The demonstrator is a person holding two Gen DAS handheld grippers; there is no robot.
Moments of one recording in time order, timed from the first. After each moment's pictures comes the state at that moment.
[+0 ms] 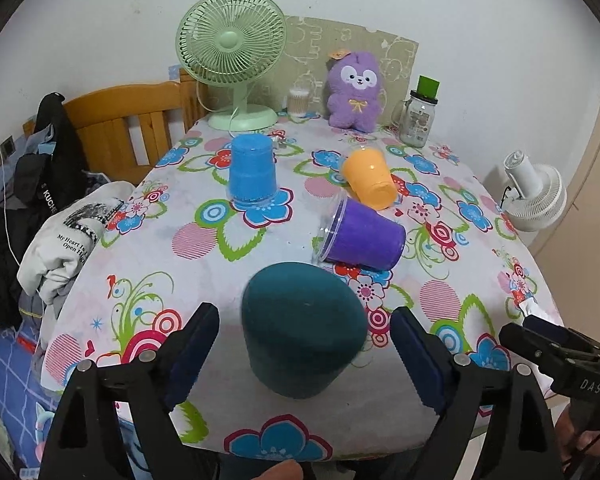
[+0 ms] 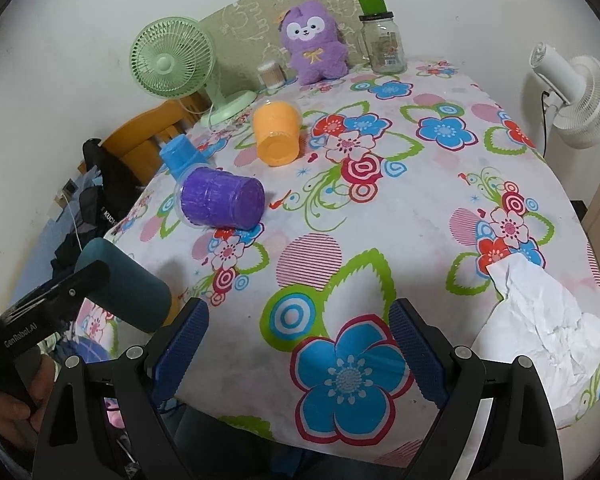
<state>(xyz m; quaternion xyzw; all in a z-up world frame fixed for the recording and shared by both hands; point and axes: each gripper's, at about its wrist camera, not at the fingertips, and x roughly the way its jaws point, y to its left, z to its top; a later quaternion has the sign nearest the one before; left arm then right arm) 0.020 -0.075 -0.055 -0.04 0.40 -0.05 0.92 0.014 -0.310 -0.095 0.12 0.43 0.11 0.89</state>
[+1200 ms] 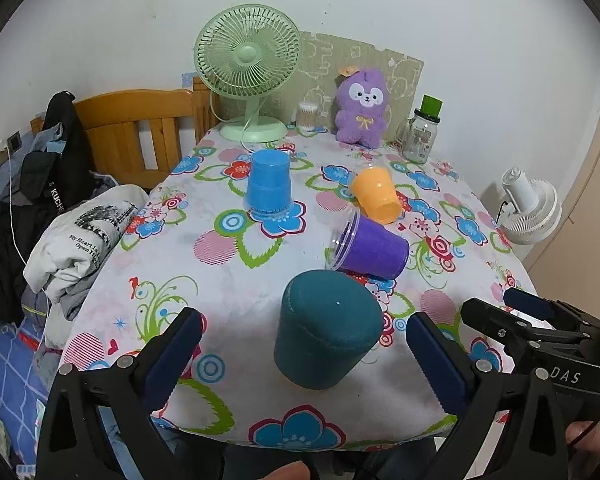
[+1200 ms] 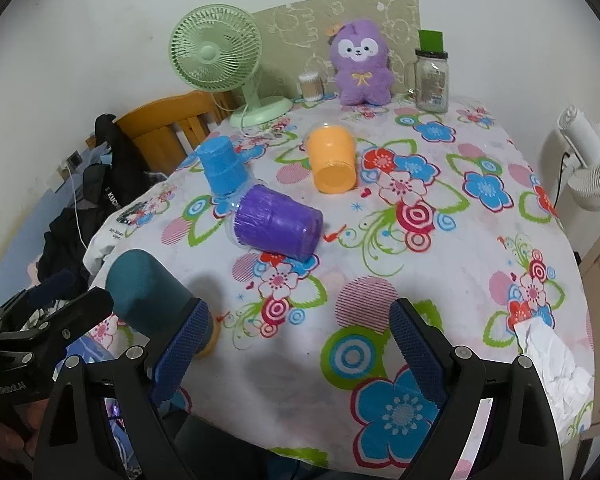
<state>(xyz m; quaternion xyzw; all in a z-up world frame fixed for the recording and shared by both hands) 0.003 -0.052 -0.034 -0.05 0.38 -0.05 0.92 0.029 -0.242 -0.060 0.04 0.41 0.12 0.90</state>
